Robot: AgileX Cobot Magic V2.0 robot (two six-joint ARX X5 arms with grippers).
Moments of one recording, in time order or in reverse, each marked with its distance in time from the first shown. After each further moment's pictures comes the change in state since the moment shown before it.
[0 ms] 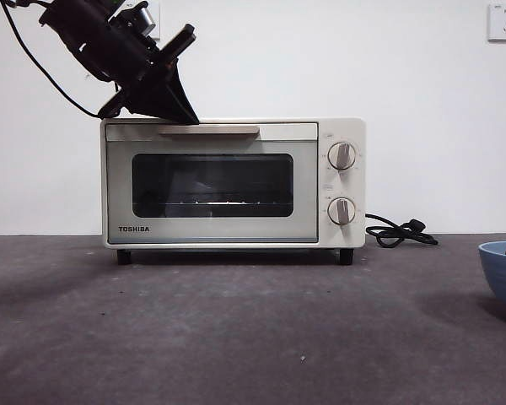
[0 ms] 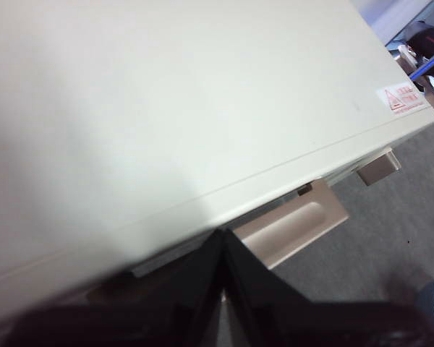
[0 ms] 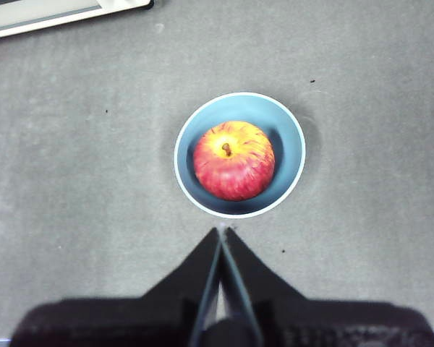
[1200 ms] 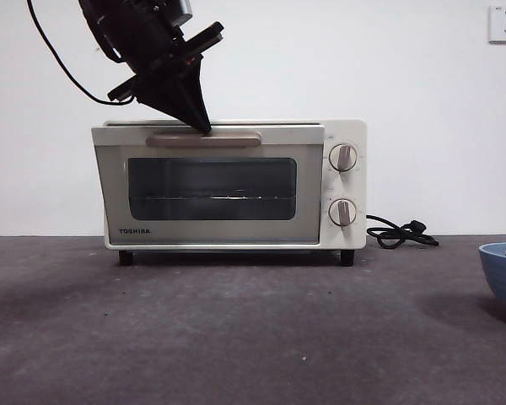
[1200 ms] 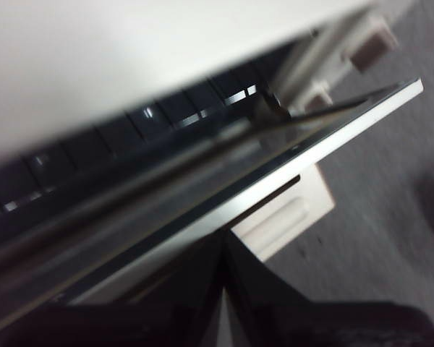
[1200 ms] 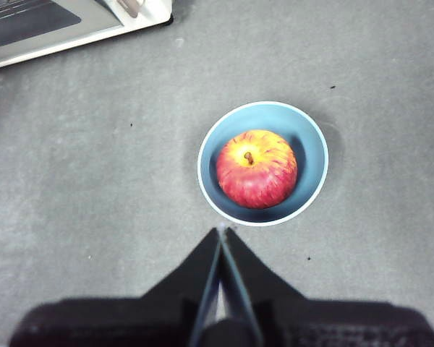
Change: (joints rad) left arm -0.137 -0.041 0.020 -0.264 -0.206 0.173; right arm 0.000 0.000 0.000 0.037 -0.036 0.048
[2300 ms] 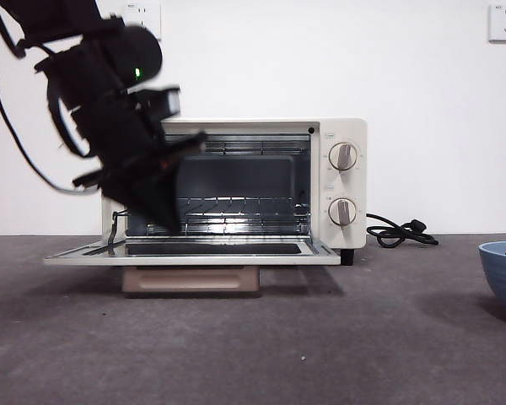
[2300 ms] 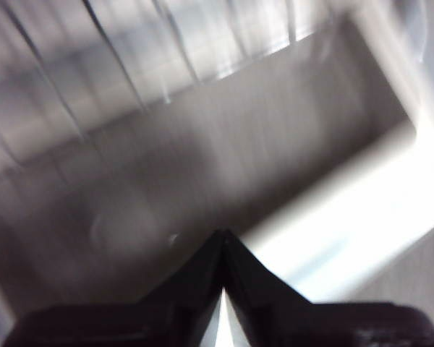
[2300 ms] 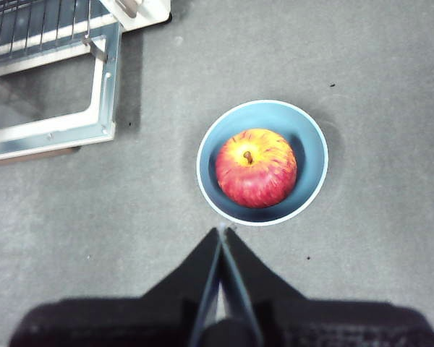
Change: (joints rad) left arm -0.021 -0.027 -0.372 0.219 -0.067 -0.043; right arm 0.000 0.000 0.000 -0.005 0.000 0.002
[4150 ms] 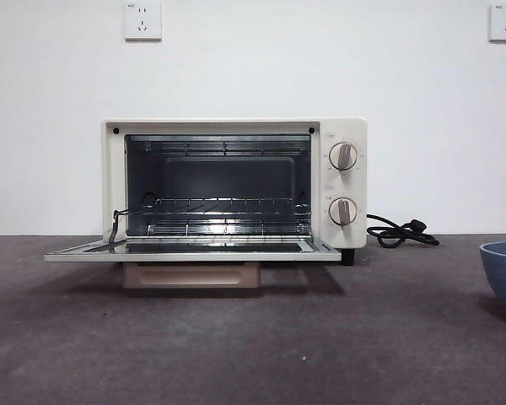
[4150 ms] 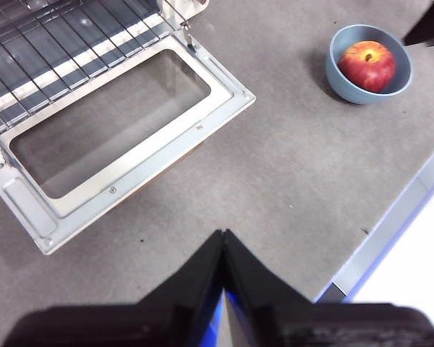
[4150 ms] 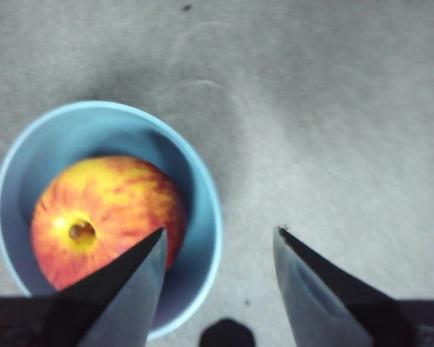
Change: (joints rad) left arm -0.119 -0.735 -0.006 -0.549 0.023 0.083; right arm -0.268 0.567 -0.131 0.274 -0.018 0.049
